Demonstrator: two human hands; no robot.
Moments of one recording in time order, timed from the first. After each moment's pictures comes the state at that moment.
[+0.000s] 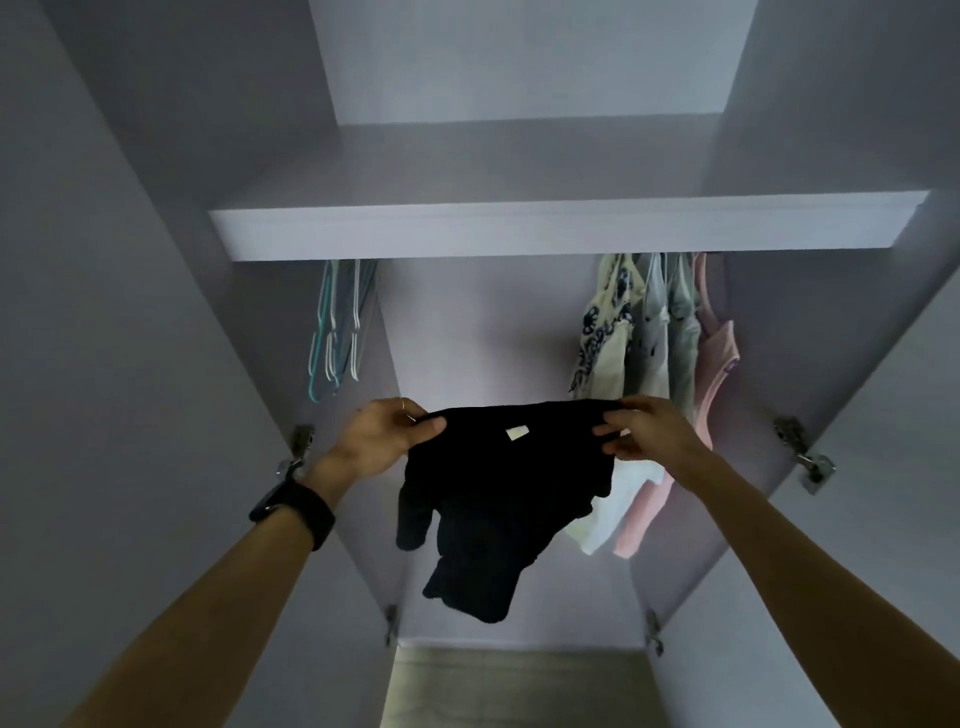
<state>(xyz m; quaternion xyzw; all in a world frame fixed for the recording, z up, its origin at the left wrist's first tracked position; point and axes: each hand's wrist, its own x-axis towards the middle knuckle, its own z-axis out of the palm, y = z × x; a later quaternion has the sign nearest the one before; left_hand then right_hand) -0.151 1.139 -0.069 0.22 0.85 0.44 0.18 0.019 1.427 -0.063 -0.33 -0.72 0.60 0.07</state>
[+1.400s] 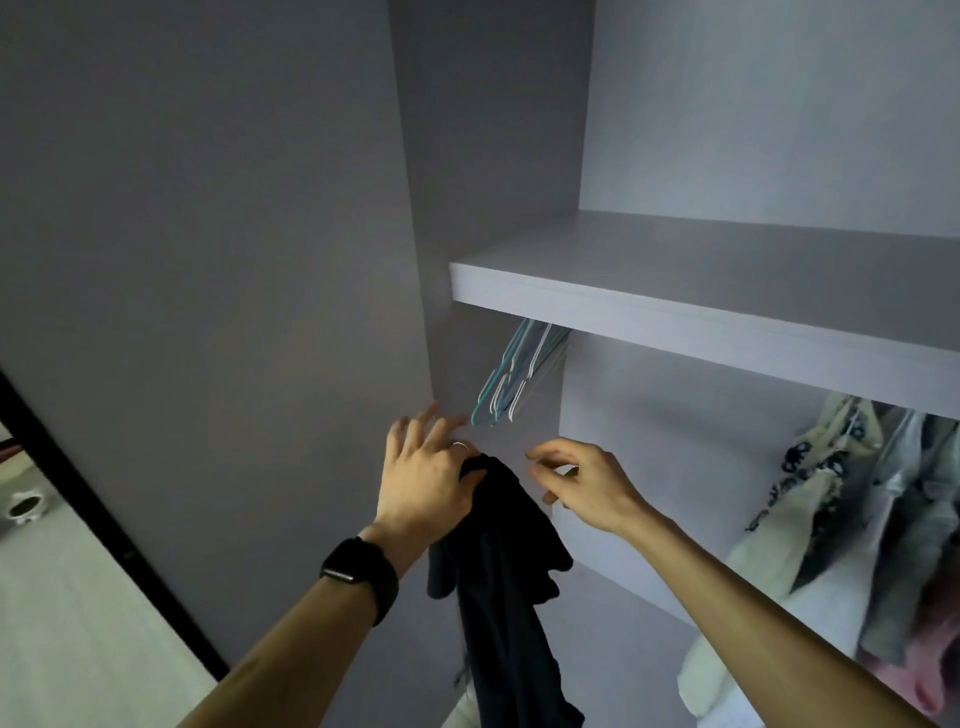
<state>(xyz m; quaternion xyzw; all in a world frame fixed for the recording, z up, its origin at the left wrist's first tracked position) -0.060 1.087 -0.032 0.13 0.96 0.06 -0.26 -0.088 1.311 -0.047 0.12 -0.86 0.49 -0.02</state>
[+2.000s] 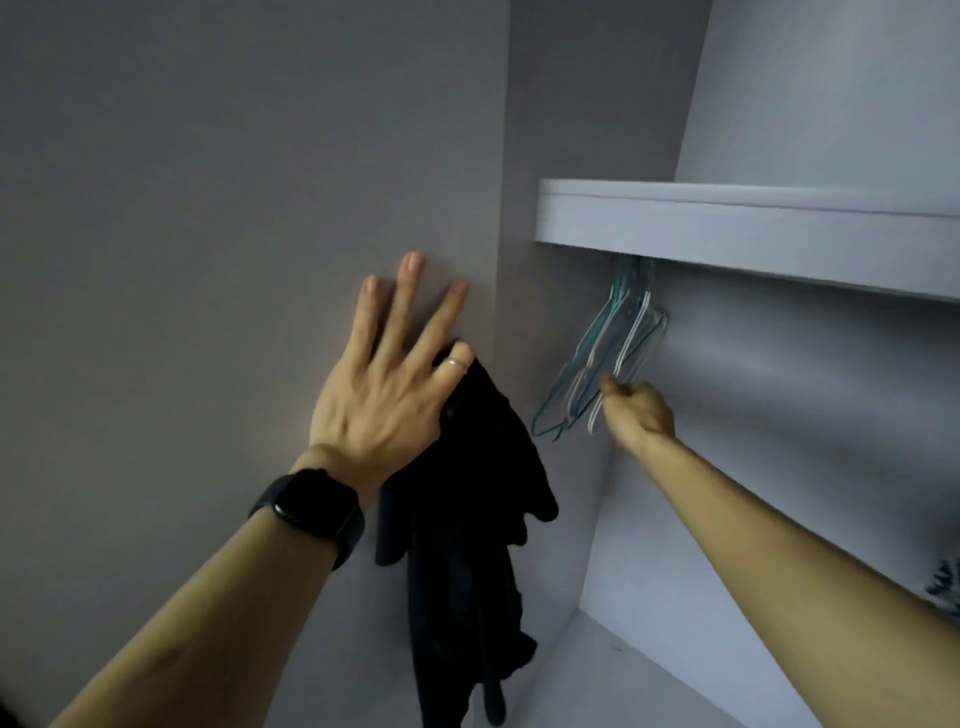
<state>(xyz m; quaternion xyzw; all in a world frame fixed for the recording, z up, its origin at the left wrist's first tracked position) -0.177 0.982 -0.059 0.16 0.82 -0.22 -0.51 -0.312 1.240 -0.113 -0.12 -0.85 0.49 0.11</state>
